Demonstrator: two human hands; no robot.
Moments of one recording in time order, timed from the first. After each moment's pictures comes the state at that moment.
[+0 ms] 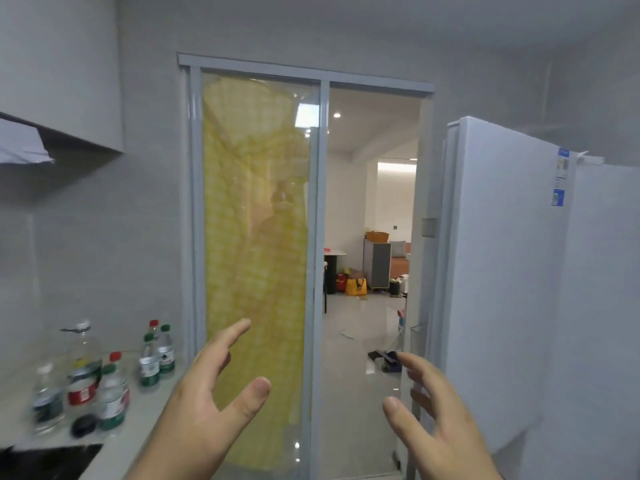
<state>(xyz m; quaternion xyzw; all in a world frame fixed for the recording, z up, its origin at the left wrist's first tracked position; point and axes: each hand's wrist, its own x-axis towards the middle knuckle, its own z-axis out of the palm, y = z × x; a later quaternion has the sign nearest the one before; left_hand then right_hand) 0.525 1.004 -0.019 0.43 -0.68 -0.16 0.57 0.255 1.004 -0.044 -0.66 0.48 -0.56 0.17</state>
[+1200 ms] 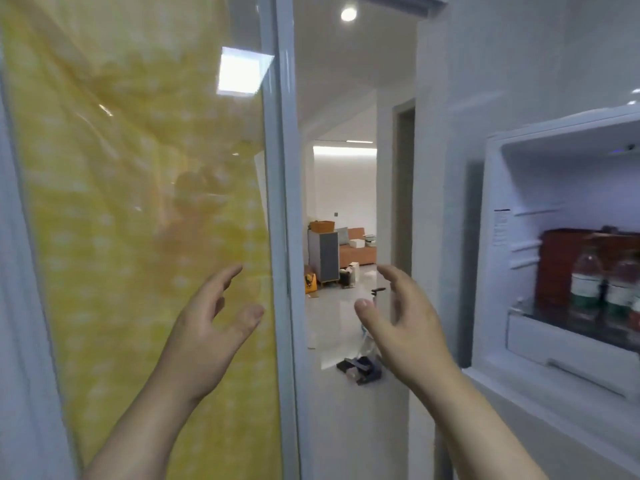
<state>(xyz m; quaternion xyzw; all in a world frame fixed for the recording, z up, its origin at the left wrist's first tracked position) 0.575 0.388 0.021 0.32 -0.72 -0.20 0.58 0.328 0.440 0.008 -0.59 0.54 -0.59 0.01</state>
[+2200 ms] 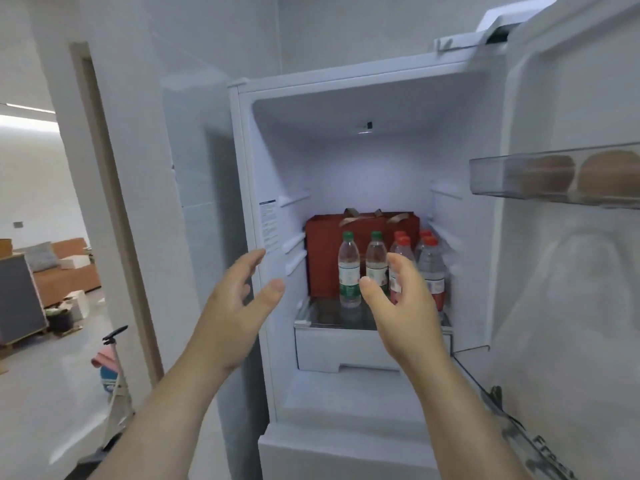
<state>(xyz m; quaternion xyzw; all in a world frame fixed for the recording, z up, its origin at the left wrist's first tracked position) 0.051 0.140 0.007 -0.03 -0.81 -0.45 0.38 -0.050 0.336 -0.021 -0.21 0.73 -0.61 -0.21</state>
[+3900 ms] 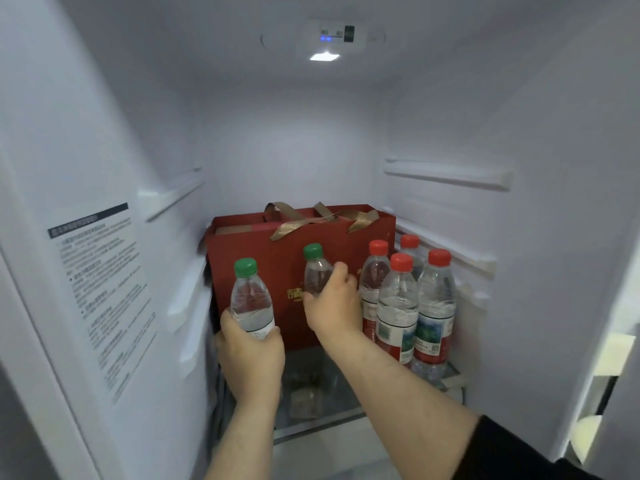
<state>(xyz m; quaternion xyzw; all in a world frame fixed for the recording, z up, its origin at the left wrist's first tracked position) -0.374 0.081 -0.121 0.17 -0.74 -0.54 0.36 -0.419 0.191 -0.079 0.07 0.89 -0.37 -0.27</state>
